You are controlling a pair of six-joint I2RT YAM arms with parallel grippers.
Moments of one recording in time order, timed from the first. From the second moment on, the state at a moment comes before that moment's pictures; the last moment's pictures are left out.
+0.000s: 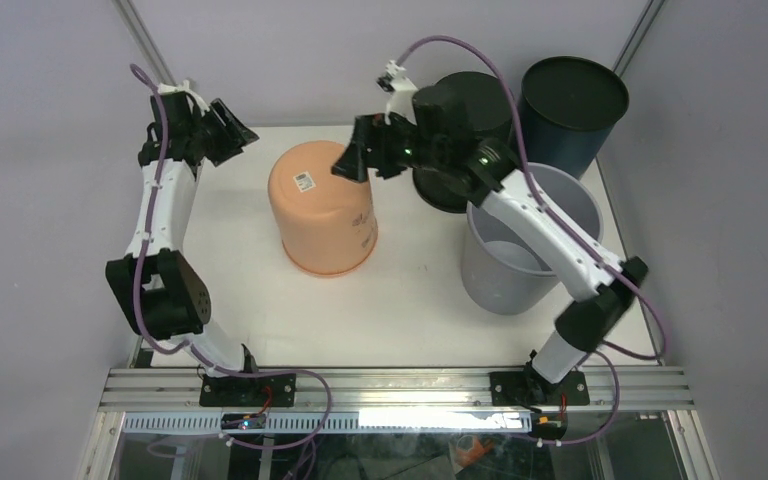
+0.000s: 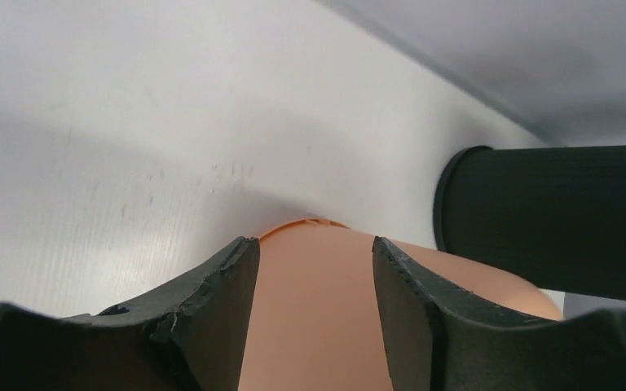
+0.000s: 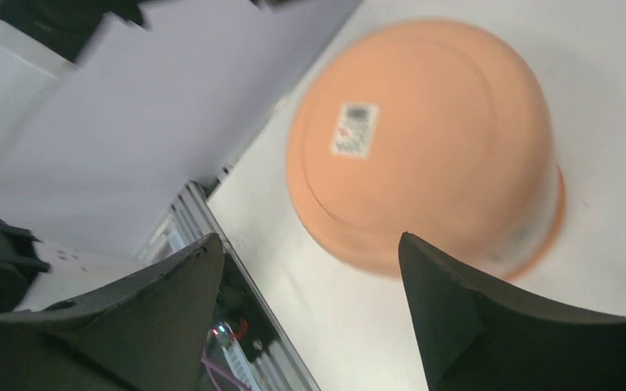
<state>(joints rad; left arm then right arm) 0.17 1.67 1.55 -0.49 0.36 -0.50 0.77 1.73 1.96 -0.57 -0.32 0.47</state>
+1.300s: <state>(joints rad) -0.45 1.50 1.30 -0.60 0.09 -0.37 0.37 1.28 1.80 -1.03 0.13 0.35</state>
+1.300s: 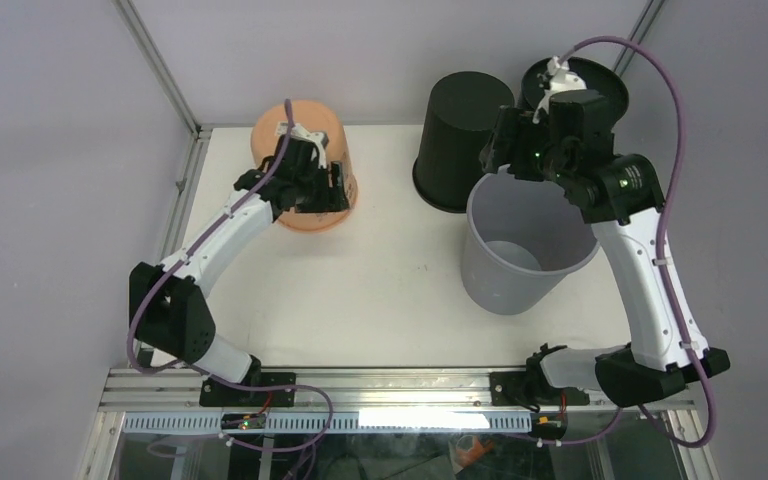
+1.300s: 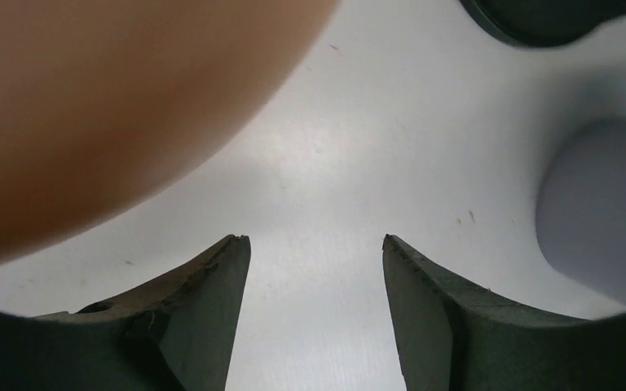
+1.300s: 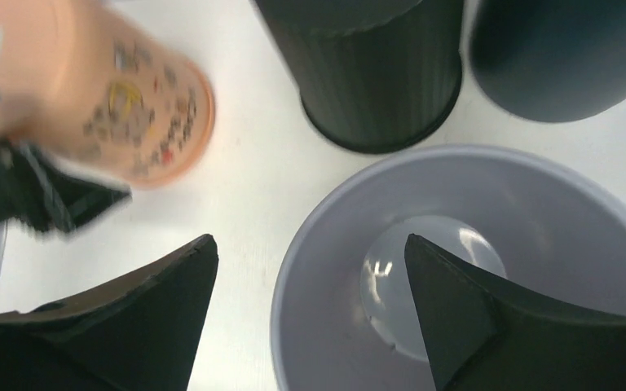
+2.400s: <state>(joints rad) -0.12 1.57 1.66 -0.61 0.02 -0.39 0.75 1.46 1.78 -1.09 -0.10 0.47</state>
